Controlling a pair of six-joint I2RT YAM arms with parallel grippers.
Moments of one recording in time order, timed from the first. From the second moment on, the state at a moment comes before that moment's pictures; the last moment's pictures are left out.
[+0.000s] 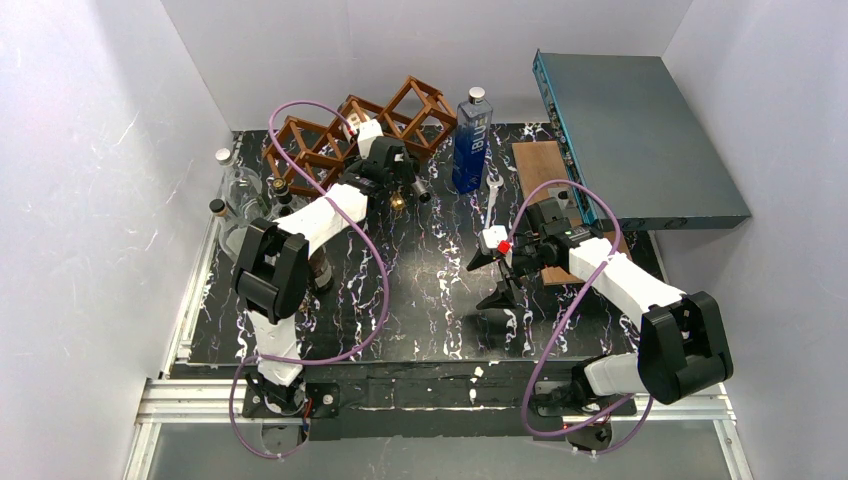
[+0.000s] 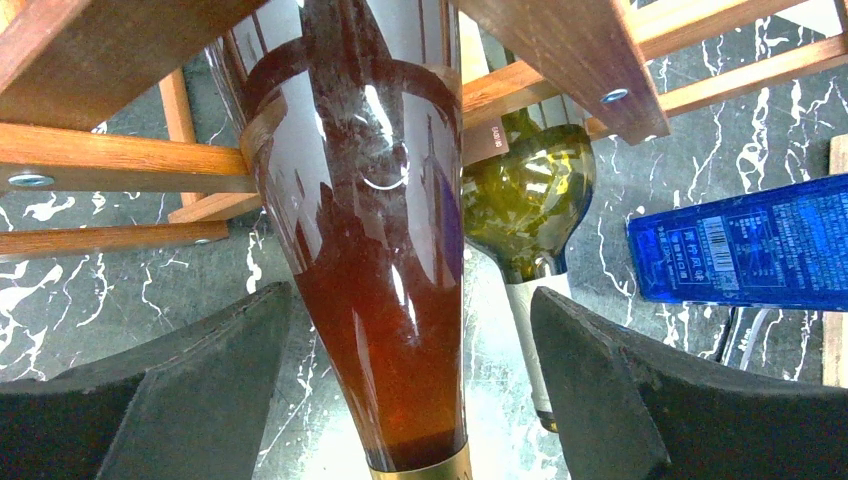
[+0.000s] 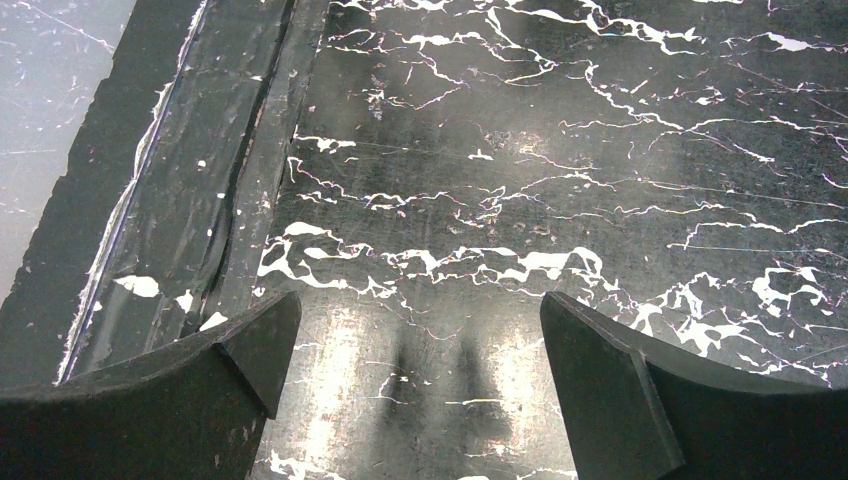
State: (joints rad) left arm -0.50 1.89 1.45 -0.19 -0.49 -0.57; right arm 0.40 1.34 0.85 -0.62 -1.14 -1.07
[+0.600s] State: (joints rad) left arm -0.50 1.89 1.43 -0.17 -0.49 -0.60; right arm 0.40 1.34 0.85 -0.62 -1.14 -1.08
